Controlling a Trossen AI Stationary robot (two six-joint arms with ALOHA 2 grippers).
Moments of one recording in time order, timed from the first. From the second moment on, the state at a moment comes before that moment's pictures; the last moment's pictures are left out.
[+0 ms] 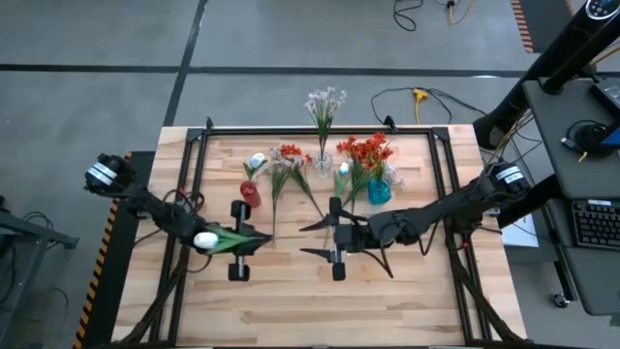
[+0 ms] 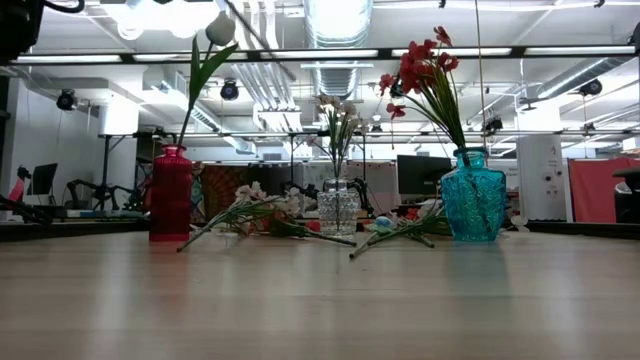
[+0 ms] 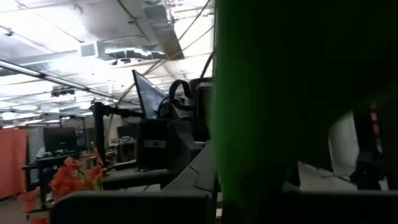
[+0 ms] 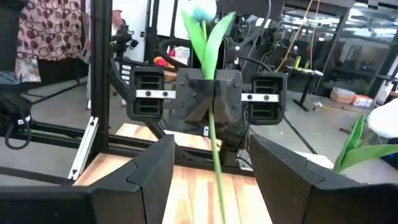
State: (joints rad) left arm -0.55 1.33 0.40 1.44 -0.49 0.36; right arm 0.34 1.62 1.09 0.55 0.29 -0.18
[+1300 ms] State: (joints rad) left arm -0.41 0.79 0.36 1.11 -0.79 0.54; right arm 0.34 1.61 1.10 0.45 0.29 -0.12
